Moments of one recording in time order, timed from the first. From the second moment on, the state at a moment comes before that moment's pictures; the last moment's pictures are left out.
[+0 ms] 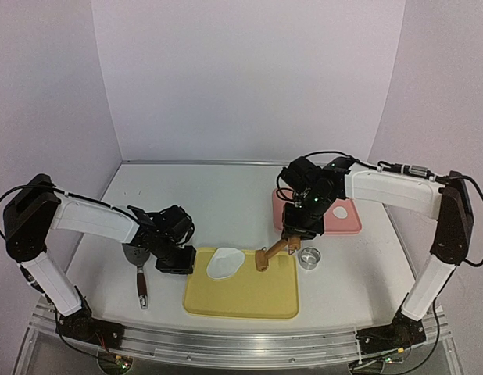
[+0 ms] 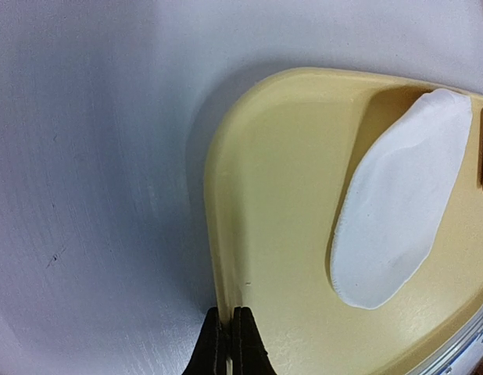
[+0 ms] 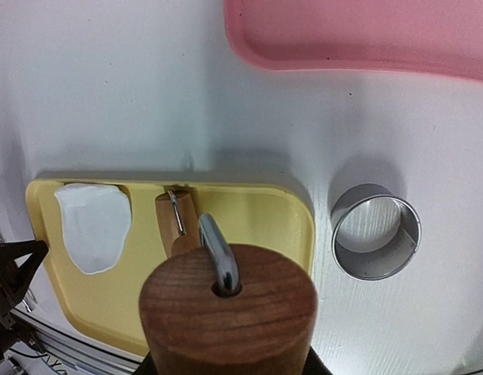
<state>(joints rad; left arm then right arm) -0.86 1.64 0.84 -0.39 0.10 -0.74 0.78 1.74 1.41 -0.94 0.14 0.85</state>
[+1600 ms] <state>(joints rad) -0.74 1.42 1.04 -0.54 0.10 -0.73 0.09 0.92 0.64 -0.81 0.07 0.99</state>
